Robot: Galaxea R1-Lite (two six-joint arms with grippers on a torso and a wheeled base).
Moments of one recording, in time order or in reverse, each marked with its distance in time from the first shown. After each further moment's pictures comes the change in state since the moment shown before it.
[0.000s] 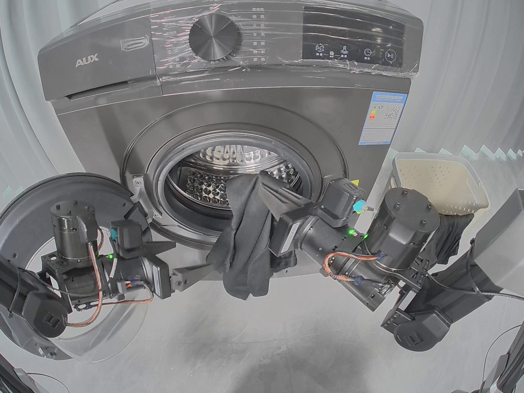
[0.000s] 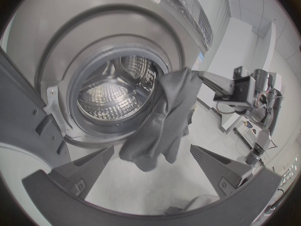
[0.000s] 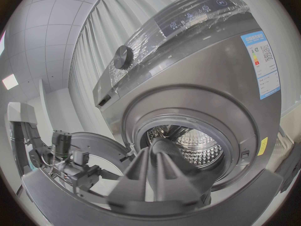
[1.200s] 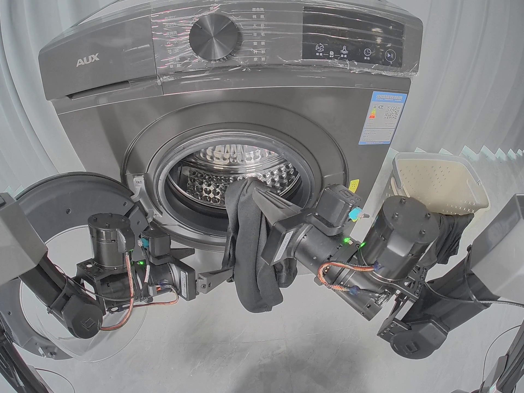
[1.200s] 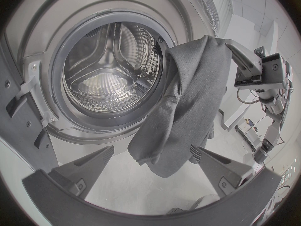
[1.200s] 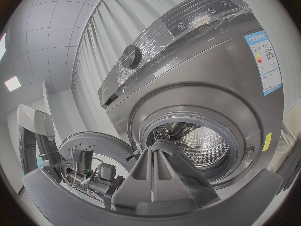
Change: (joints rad) left arm -0.036 0.222 -0.019 -0.172 0.032 -0.005; right arm 0.030 0.008 0.010 -0.025 -0.002 0.004
